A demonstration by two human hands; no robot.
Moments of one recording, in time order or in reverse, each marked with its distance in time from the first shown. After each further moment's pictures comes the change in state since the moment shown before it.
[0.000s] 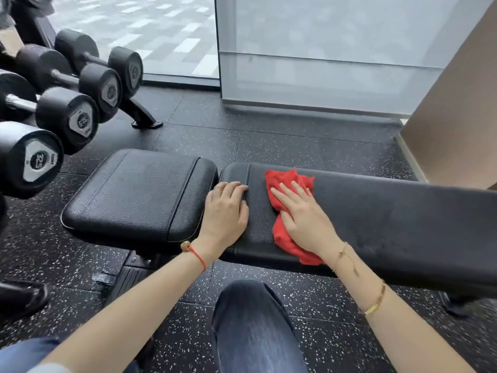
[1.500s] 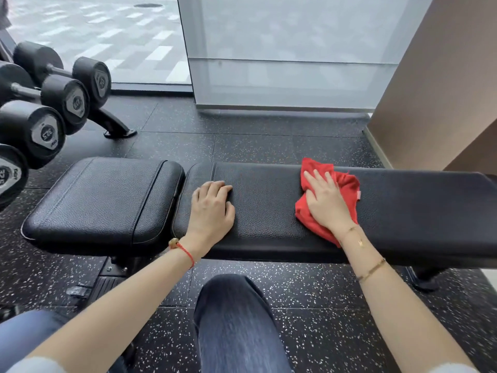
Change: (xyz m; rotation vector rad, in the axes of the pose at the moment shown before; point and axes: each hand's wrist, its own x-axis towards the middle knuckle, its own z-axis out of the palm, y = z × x) left_hand 0.000 0.047 0.010 0.029 -0.090 0.033; right_hand -0.030 0.105 -0.037 0.023 0.080 0.390
